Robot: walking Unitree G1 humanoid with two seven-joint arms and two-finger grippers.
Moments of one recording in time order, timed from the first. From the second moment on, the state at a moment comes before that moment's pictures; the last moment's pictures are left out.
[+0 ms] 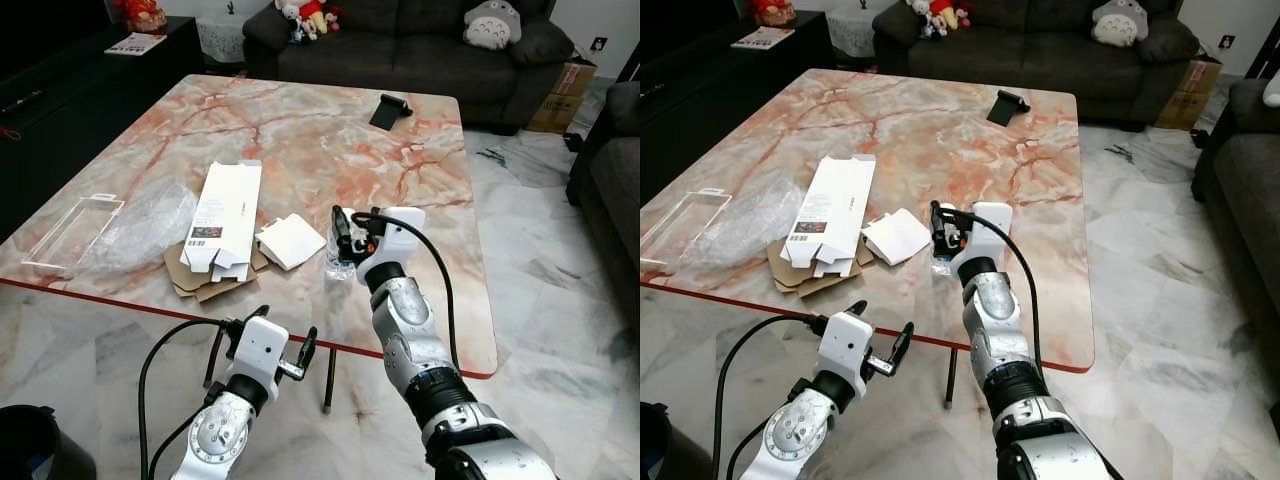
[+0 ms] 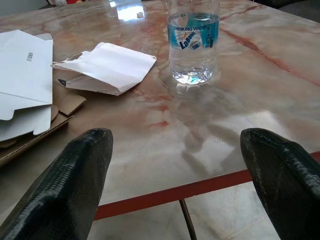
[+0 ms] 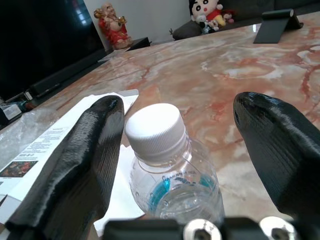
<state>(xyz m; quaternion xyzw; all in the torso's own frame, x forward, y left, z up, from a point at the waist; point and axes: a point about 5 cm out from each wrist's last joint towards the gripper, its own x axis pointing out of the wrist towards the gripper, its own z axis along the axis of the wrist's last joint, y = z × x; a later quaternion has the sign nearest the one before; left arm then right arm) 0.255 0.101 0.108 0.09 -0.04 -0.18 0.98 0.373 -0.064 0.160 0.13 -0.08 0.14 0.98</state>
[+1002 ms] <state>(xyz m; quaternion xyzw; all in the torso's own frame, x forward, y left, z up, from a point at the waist) 0.252 0.103 0.106 0.09 -0.03 -0.17 0.98 0.373 -0.061 0.156 0.12 -0.07 0.16 0.98</state>
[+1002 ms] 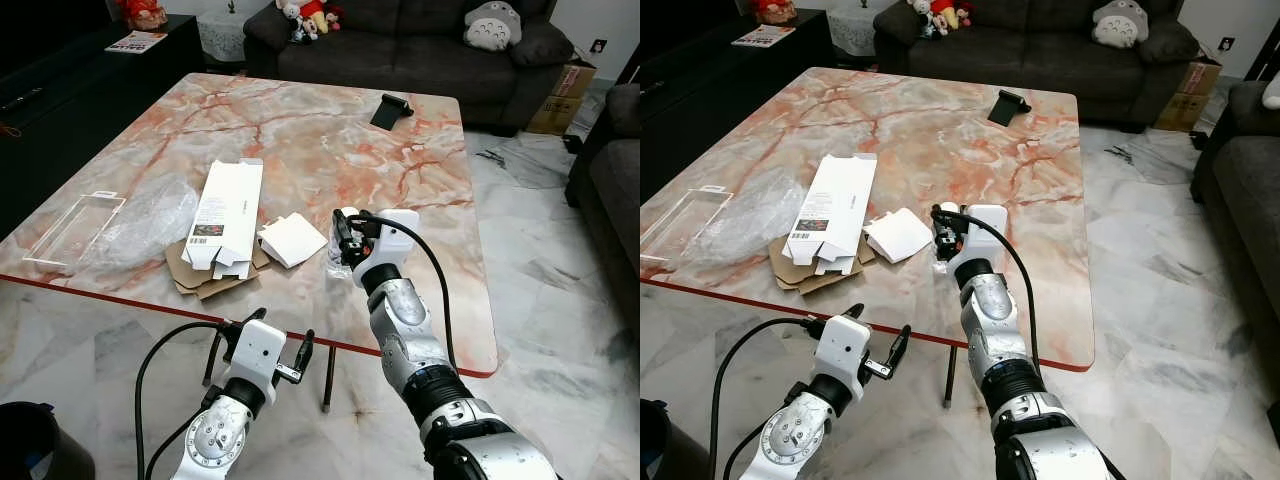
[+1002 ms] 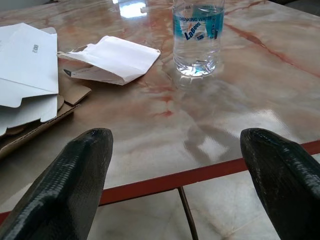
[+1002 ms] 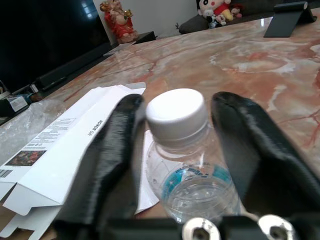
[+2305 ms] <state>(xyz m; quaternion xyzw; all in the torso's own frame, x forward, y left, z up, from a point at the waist) 0.283 0.101 0.118 0.09 -0.06 -0.15 0.98 0.357 -0.145 0.164 0.09 -0.13 0.04 0.99</state>
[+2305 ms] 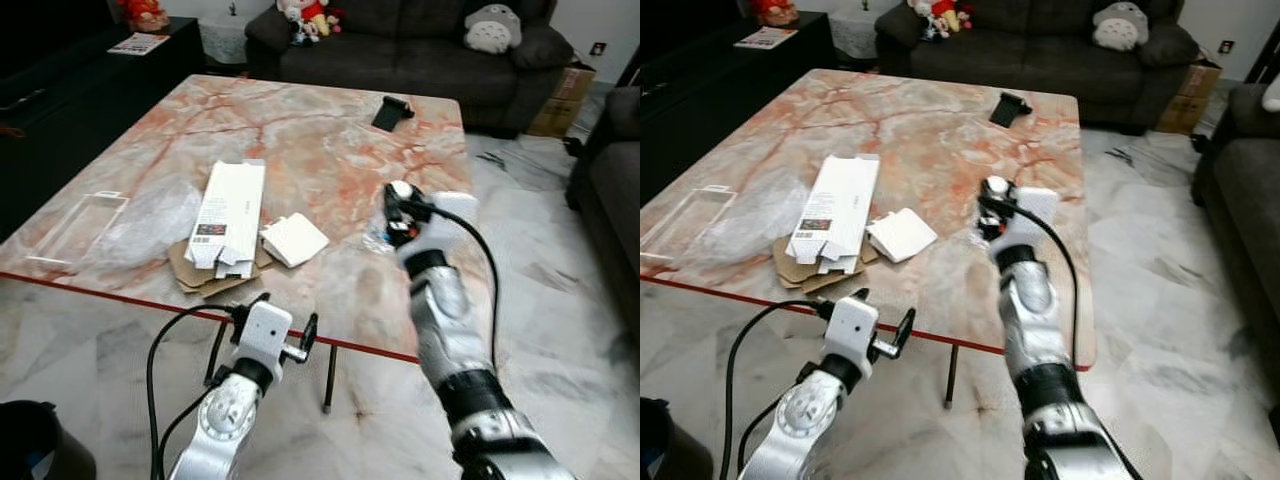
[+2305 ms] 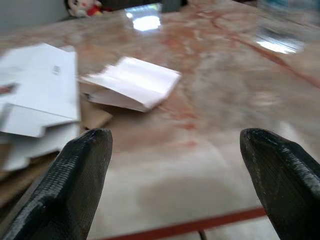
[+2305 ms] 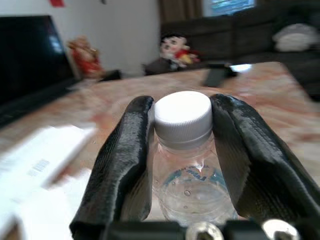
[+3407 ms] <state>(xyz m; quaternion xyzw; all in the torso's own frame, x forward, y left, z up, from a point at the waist) 0.297 0.115 0.118 0.09 -0.09 -0.10 0.99 0.318 -0.179 0.155 0.06 -0.12 -0.02 0.99</state>
